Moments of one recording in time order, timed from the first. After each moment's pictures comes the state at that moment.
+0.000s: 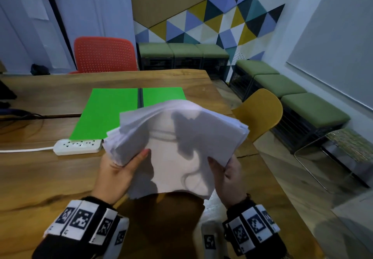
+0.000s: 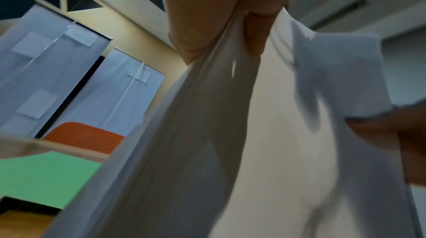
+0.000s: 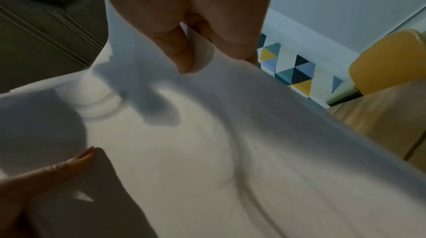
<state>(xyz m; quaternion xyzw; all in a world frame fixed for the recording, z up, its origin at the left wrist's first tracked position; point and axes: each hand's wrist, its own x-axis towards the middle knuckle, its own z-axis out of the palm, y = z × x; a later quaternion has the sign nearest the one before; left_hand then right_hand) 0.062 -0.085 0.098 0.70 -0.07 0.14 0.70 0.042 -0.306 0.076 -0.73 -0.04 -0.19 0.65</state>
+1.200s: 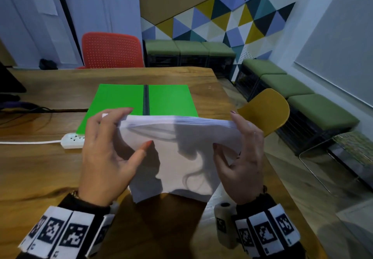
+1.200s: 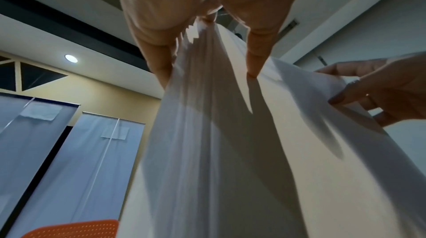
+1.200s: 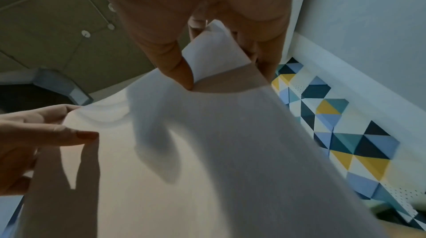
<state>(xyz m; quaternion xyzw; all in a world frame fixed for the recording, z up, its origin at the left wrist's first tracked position) 0.045 -0.067 0.144 0.86 -0.14 0.33 0.37 0.034 -0.298 0.133 -0.84 -0.11 -0.39 0.37</state>
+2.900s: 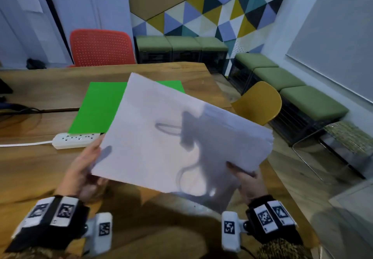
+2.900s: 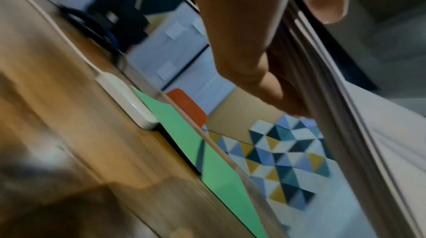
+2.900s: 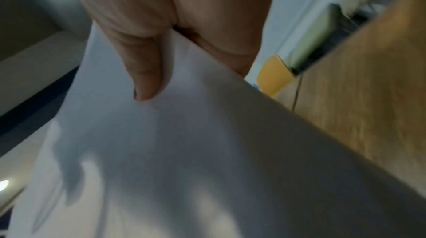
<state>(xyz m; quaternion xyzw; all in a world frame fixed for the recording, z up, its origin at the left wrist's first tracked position) 0.072 -0.019 0.058 0.50 0.04 -0.03 0.87 0.030 -0.365 0.037 -0.58 0.13 -0.12 0.80</state>
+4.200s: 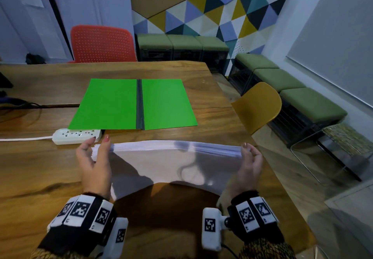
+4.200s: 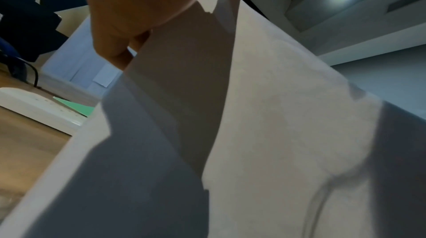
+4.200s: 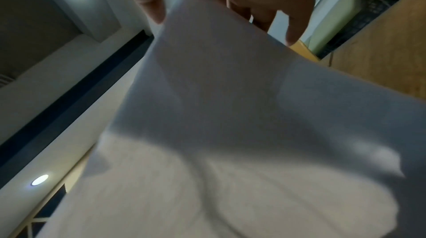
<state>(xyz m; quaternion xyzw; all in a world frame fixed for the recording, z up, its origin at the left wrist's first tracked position) 0.060 -0.066 0.065 0.63 0.22 0.20 0.72 0.037 -0.323 0.072 -0.60 0.26 -0.30 0.69</state>
